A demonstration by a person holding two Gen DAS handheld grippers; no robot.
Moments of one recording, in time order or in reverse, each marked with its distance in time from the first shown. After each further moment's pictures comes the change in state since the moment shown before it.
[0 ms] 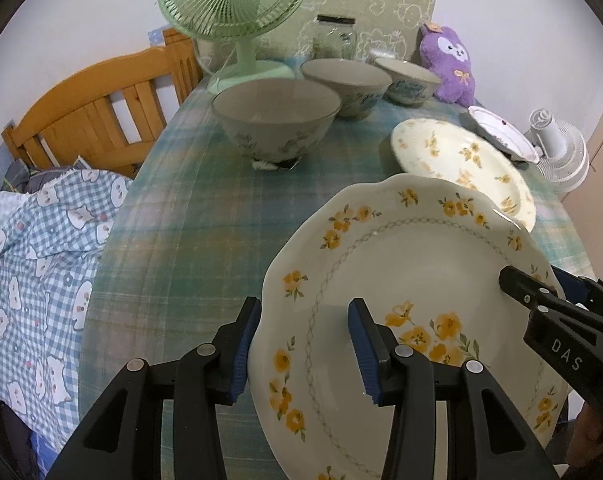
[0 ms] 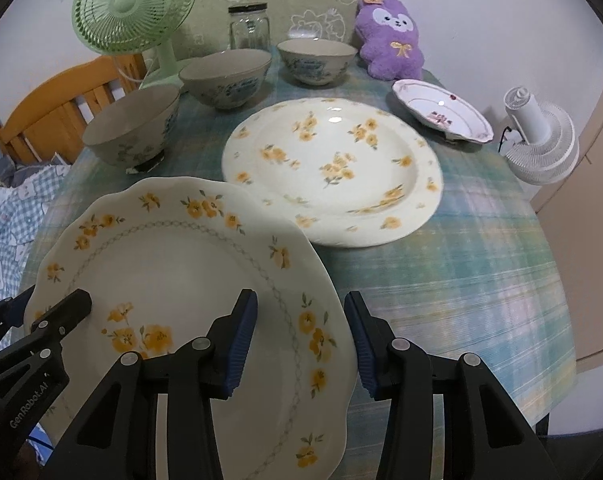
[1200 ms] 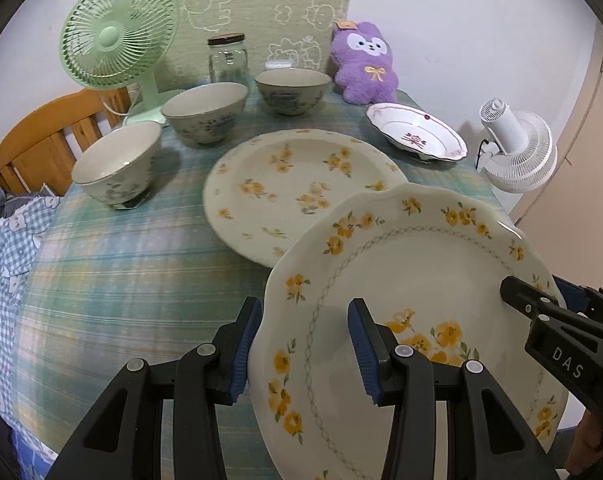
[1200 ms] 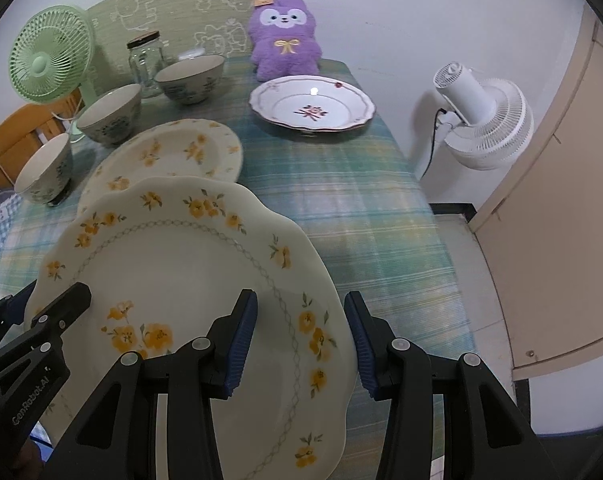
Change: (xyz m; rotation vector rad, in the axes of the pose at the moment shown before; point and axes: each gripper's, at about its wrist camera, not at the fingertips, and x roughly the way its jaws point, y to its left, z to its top) left arm 0.007 -0.173 0.020 0.028 -0.033 -0.044; right arm -0.014 -0.179 0.004 0.059 -0.001 -0.052
